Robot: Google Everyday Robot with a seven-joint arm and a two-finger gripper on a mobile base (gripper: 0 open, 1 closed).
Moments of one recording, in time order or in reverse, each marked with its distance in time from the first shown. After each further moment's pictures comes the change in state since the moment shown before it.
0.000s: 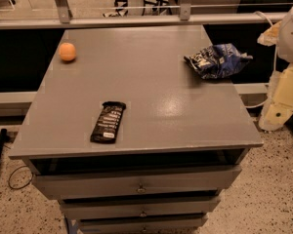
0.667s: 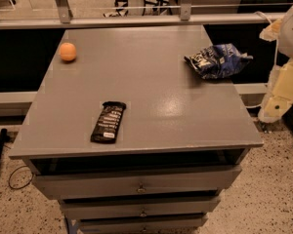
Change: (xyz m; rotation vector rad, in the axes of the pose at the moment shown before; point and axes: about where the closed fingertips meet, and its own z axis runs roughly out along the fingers) arm 0.005 -0.018 0.004 0.026 -0.017 0.012
